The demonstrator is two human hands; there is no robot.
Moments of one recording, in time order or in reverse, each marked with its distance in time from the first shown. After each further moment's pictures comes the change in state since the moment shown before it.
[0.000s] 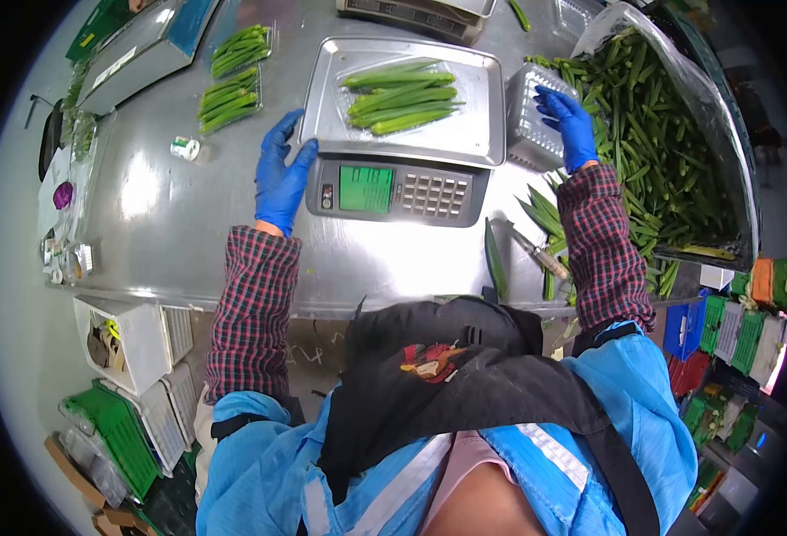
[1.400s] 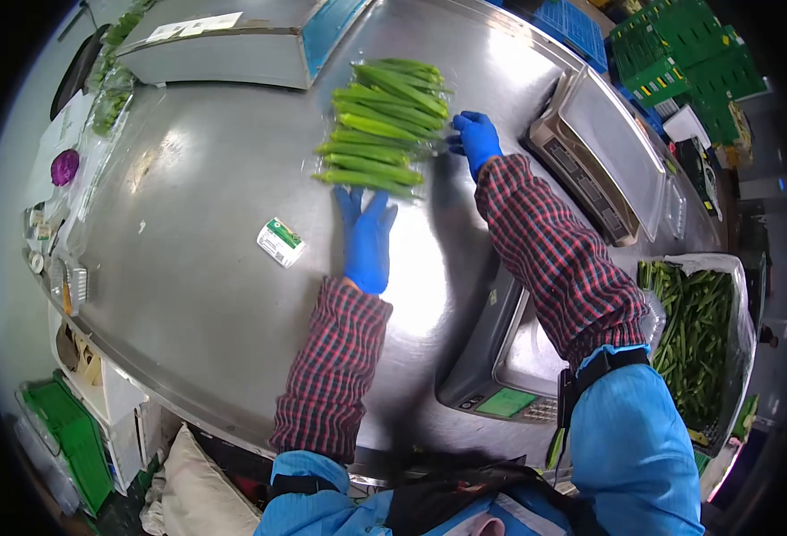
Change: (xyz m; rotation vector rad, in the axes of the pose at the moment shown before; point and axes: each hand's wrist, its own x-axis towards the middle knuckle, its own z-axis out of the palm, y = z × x) left_hand 0.191 -0.176 -0.074 -1.160 0.391 -0.485; right_hand 0.249 0.022 0.523 -0.018 -0.176 0.214
